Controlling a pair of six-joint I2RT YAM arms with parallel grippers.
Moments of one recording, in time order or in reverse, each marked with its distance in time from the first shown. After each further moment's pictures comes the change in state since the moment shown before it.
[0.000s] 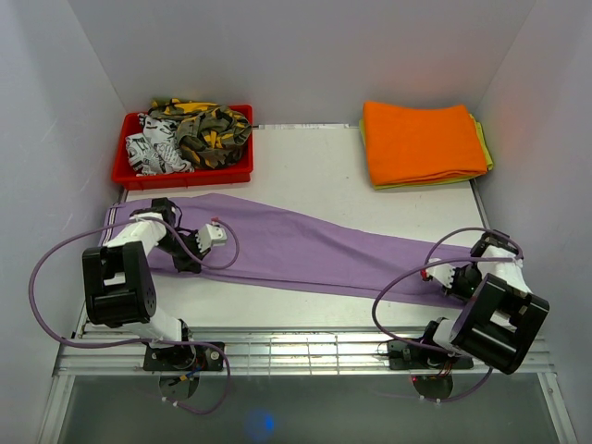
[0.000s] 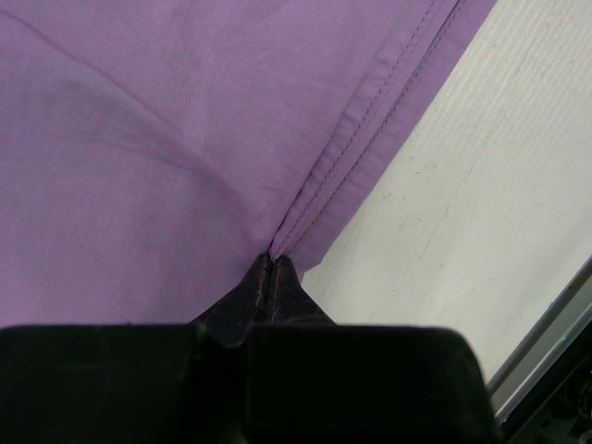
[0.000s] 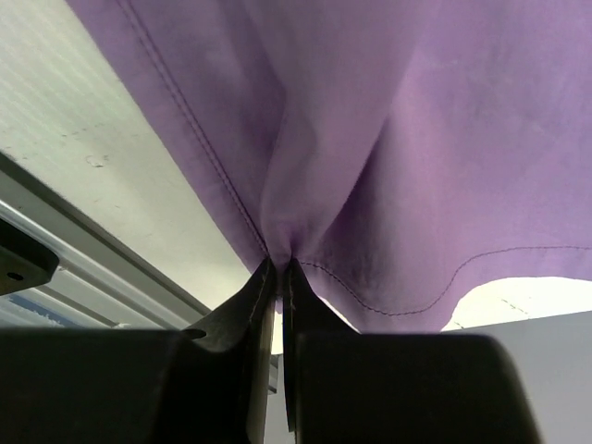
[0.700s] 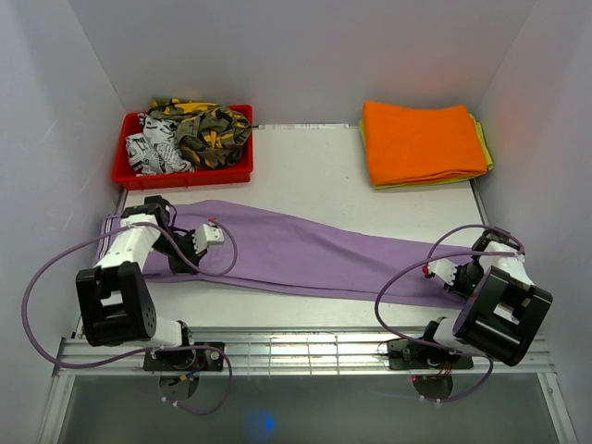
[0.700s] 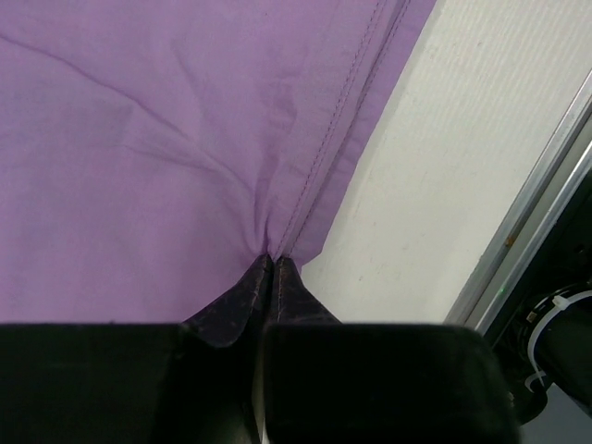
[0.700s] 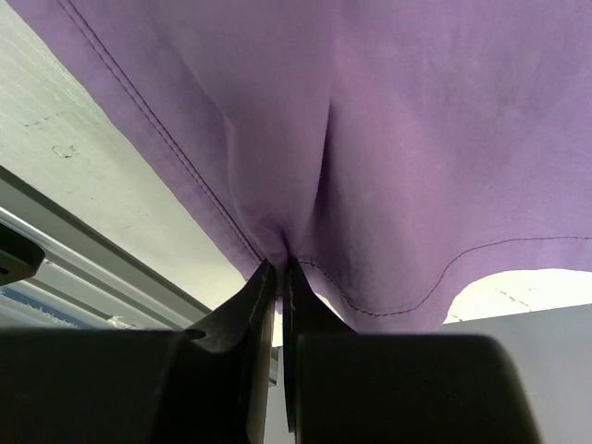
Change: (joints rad) left arm 0.008 -0.131 0.055 -0.206 0.030 0.082; right arm -0.001 0.064 0.040 0.006 0.023 0.040
